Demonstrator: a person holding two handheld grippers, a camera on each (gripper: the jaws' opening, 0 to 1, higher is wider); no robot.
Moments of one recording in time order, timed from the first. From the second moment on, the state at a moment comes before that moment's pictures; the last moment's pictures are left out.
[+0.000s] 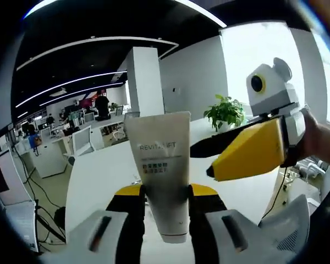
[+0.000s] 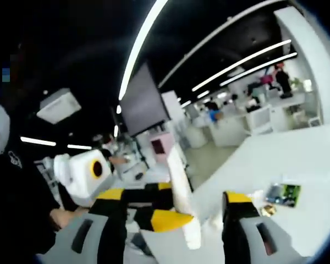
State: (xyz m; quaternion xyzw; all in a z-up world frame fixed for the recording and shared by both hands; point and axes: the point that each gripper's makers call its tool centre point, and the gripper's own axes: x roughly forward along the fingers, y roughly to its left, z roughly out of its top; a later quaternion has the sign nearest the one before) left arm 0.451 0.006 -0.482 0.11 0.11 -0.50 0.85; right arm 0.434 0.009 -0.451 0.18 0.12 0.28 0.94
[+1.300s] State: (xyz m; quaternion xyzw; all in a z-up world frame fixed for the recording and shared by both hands) left arm 0.428 0.030 -0.479 0.11 0.11 -0.54 0.83; right arm 0.454 0.049 -0.457 0.14 0.12 0.23 0.95
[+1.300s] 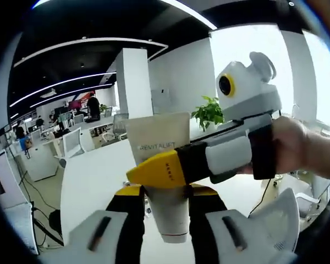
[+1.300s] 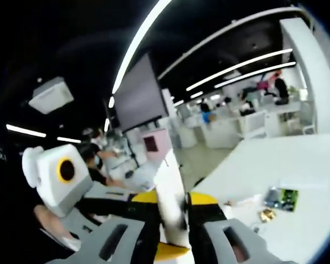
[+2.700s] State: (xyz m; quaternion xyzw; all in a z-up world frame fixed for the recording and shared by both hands) left arm 0.406 0.006 -0.442 0.05 0.08 -0.62 0.78; right arm 0.427 0.005 -0.426 0.07 0.09 0.29 0.95
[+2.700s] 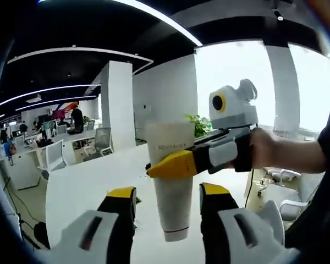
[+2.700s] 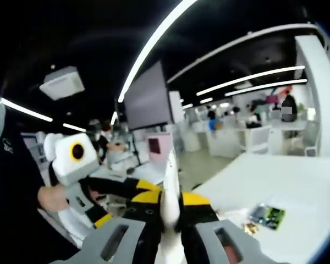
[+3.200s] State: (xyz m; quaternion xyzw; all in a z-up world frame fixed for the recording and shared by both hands) left arm 0.380 -0.027 -0.454 0.08 0.10 -0.73 0.68; right arm 0.399 0.006 -0.413 0.01 0.06 0.42 0.90
